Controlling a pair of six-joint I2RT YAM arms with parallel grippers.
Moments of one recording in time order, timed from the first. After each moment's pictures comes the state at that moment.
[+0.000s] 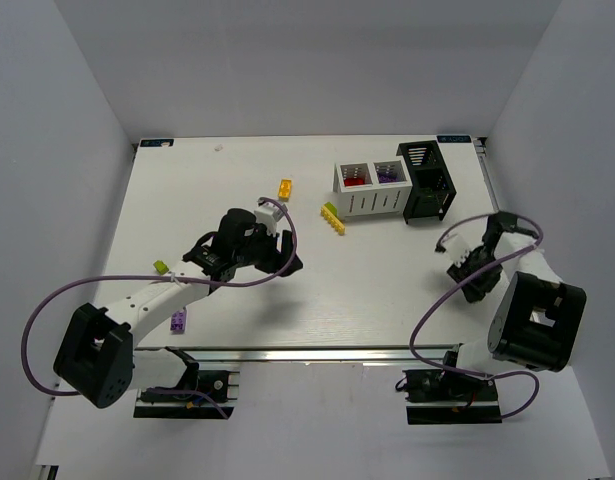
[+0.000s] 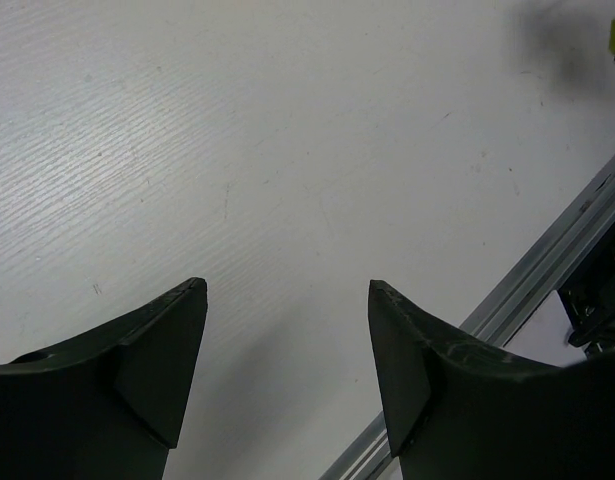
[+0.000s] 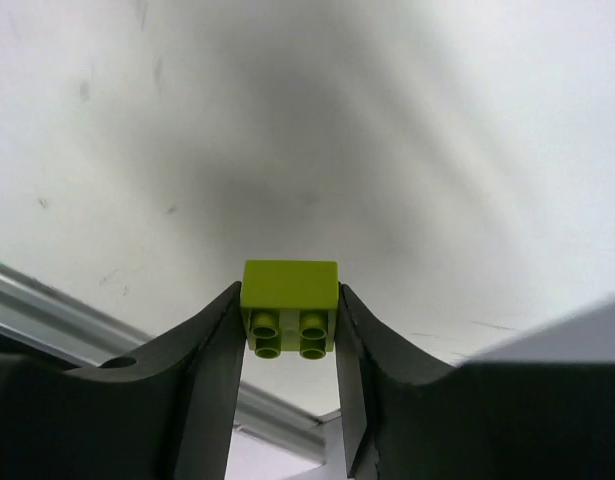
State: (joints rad) left arm -0.57 1.26 0.77 -0.11 0.31 -0.29; right arm -0.28 1.44 0.84 -0.90 -0.11 -1.15
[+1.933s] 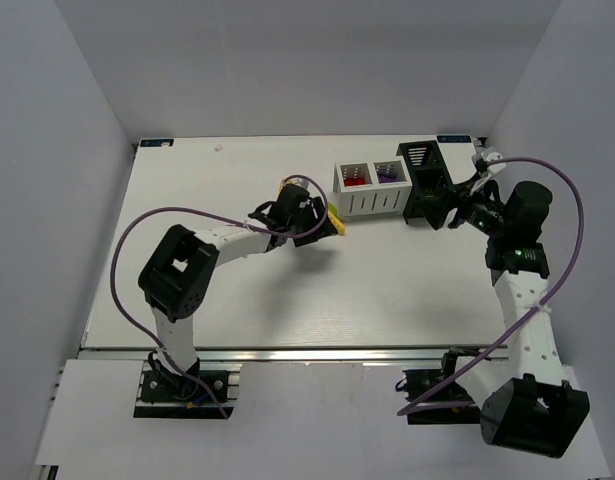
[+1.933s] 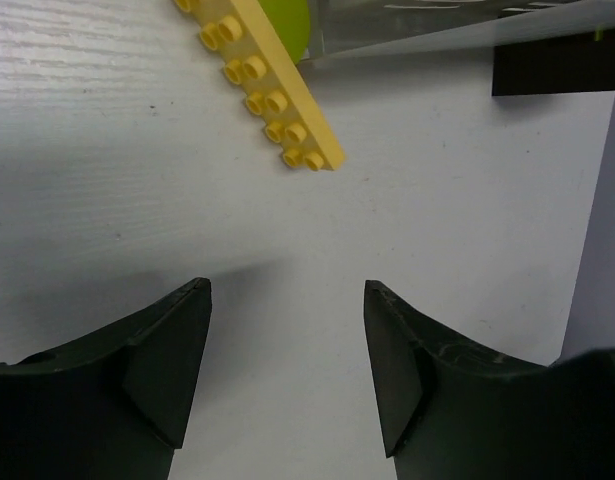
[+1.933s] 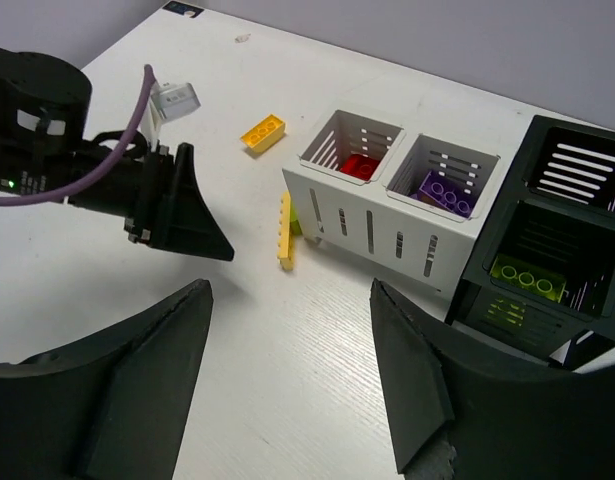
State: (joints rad) left arm -0.63 1.87 1.19 -0.01 0.12 -0.81; right arm -0.14 1.00 0.89 -0.07 -0.86 0.02
